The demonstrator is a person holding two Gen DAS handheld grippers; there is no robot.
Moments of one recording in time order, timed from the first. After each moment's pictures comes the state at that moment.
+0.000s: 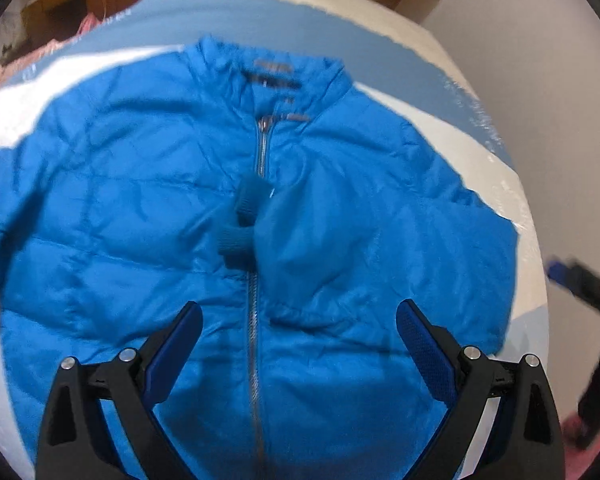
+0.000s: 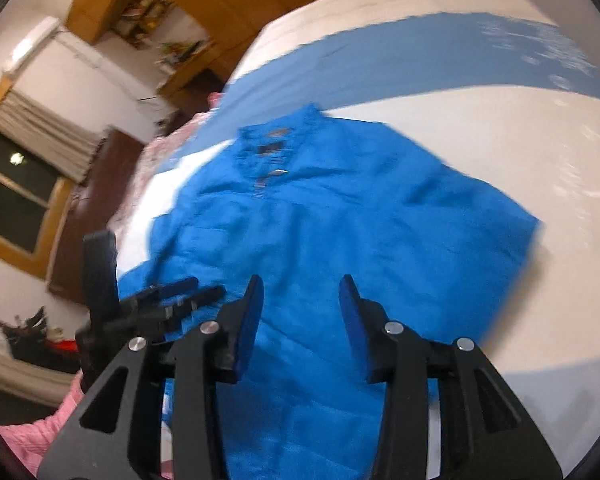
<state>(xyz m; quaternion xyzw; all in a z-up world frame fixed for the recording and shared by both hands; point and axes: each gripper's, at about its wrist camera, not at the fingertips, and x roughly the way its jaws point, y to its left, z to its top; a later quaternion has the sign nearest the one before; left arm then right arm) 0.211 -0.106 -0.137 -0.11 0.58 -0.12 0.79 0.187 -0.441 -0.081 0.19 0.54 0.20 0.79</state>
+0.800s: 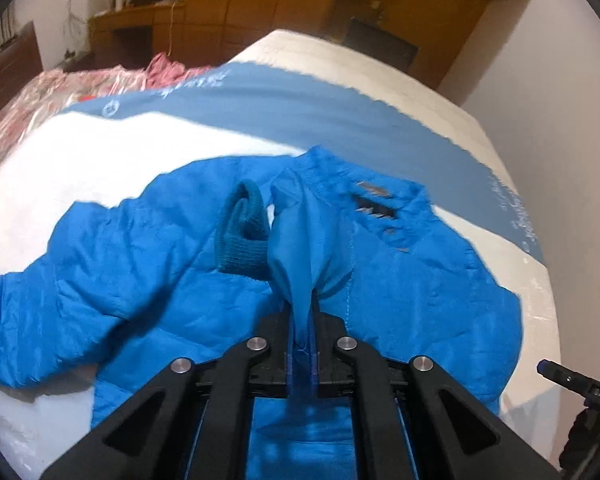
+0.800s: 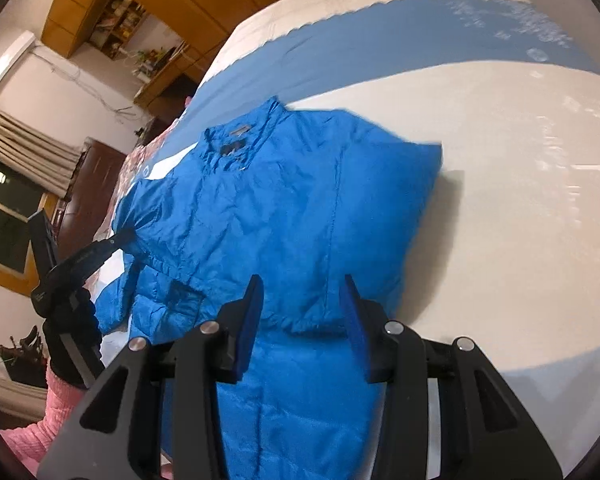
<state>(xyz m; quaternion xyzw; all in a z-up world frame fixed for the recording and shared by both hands) 0.225 0.002 -0.092 -0.14 0.49 -0.02 0.86 0.216 -0.424 -0.123 0.20 0.56 0.19 0.78</state>
